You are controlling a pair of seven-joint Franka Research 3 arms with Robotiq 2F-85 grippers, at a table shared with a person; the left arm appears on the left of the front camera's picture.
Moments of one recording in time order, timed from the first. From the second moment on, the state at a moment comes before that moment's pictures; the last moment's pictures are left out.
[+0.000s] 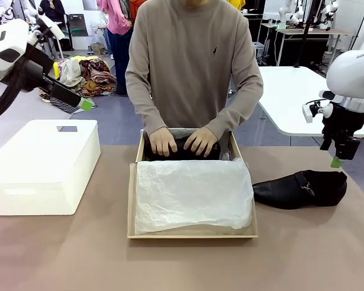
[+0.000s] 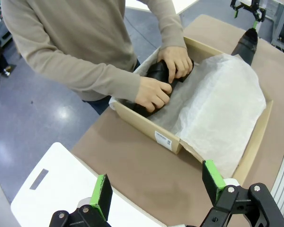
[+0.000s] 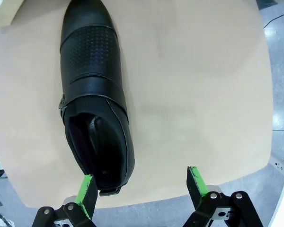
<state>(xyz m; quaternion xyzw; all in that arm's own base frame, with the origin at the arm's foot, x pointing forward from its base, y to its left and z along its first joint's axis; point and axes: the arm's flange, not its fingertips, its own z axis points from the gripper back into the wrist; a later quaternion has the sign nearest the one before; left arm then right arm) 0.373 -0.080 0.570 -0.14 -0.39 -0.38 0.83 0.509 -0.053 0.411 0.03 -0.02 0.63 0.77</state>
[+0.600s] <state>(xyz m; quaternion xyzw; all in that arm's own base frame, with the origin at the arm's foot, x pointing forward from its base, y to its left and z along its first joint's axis) 0.373 -0.080 0.570 -0.14 -0.39 -0.38 0.83 0.509 -0.053 0.411 0.03 -0.02 0.64 0.77</state>
